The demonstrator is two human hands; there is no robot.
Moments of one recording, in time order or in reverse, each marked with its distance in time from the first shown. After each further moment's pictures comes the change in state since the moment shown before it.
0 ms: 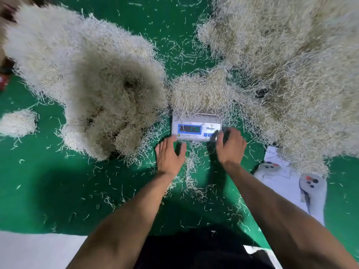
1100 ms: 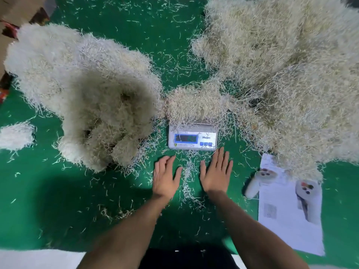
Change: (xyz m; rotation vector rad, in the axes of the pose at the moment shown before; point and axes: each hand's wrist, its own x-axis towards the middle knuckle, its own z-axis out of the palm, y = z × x) left_hand -0.038 -0.022 0.004 0.181 -0.199 0.026; right_hand -0.064 0.015 0.037 -0.432 -0.291 -0.015
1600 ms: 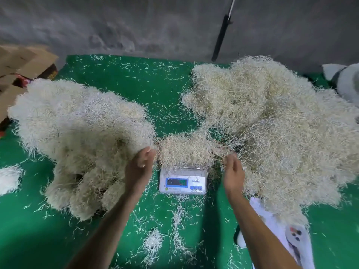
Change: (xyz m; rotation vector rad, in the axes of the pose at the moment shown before) left_hand 0.121 0.044 -0.154 -0.575 0.393 -0.036; right_hand 0.083 0.004 -0.160 1.099 0.288 0.153
